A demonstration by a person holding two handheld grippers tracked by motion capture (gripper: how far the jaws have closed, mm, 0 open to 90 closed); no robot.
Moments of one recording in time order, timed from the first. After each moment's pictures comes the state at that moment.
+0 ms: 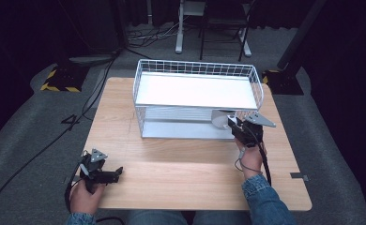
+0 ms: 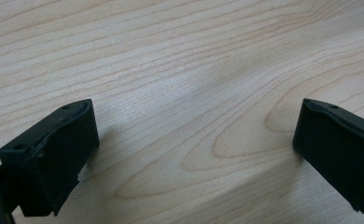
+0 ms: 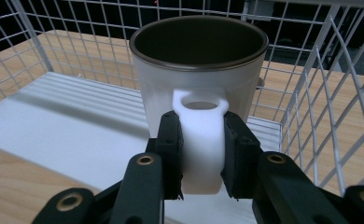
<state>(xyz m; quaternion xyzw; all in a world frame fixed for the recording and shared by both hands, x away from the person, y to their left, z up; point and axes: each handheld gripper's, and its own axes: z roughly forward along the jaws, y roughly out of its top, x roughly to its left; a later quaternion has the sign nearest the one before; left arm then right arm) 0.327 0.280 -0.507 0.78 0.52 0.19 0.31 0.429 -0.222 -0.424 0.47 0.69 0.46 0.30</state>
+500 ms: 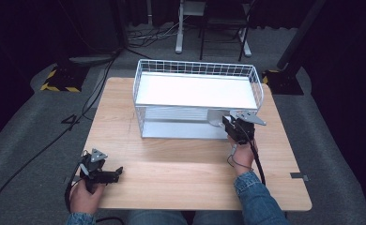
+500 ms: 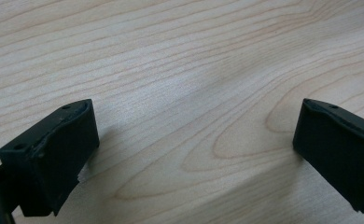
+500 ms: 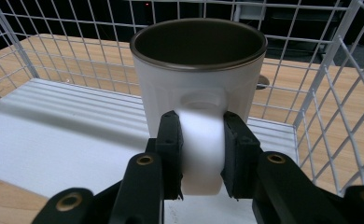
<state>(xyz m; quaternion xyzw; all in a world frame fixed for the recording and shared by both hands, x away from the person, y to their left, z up) 0.328 0.280 -0.507 0.78 0.51 0.18 0.31 0.447 -0.204 -0.440 0.49 0.68 0.46 0.30</state>
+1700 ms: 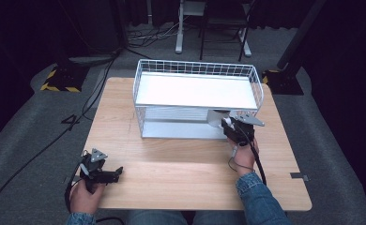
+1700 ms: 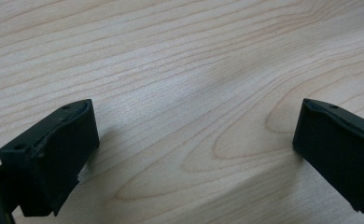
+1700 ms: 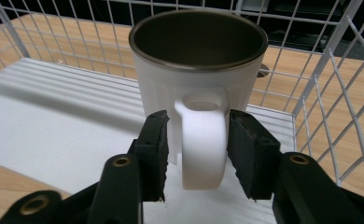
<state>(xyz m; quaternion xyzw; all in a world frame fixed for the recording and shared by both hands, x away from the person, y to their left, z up) 0.328 0.280 -0.507 0.78 0.51 0.18 0.31 0.447 -0.209 -0.449 0.48 0.70 0.44 0.30</state>
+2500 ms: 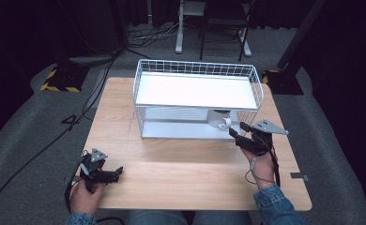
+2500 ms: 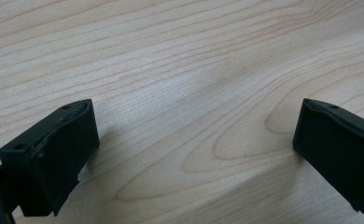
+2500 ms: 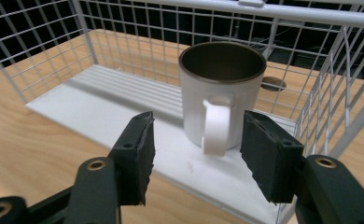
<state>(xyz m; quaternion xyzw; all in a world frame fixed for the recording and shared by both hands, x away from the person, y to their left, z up) 0.328 0.280 -0.507 0.78 0.51 0.18 0.31 0.393 -0.243 -0.409 0.42 0.73 0.48 0.26</state>
